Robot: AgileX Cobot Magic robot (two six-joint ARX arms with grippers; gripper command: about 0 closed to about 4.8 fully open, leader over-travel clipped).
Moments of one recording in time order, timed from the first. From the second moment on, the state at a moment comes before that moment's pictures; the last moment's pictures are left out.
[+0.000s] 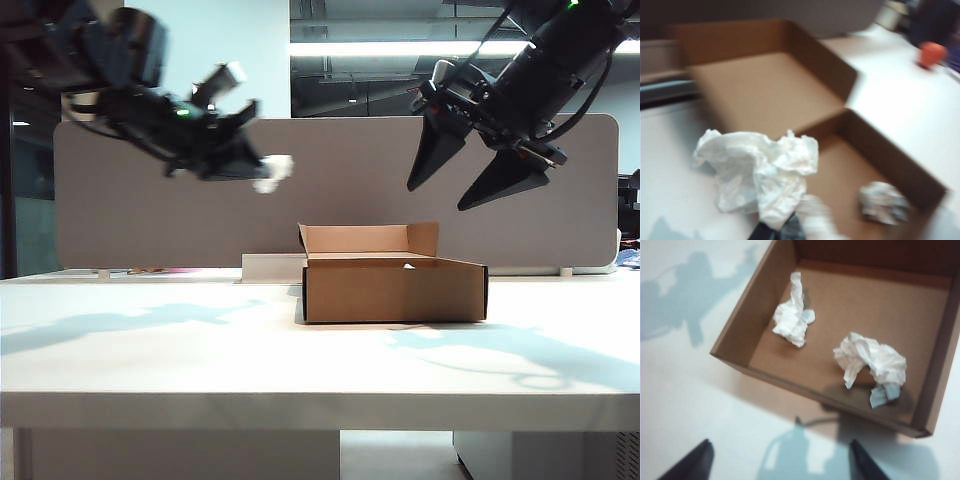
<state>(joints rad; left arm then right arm) -0.27 1.91 1.38 0.23 0.50 -0.08 0.27 1.60 1.17 -0.29 -0.30 0.08</state>
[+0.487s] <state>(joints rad) -0.54 2.03 1.38 0.36 0.26 0.10 0.27 1.53 1.17 -0.46 -0.31 0.08</state>
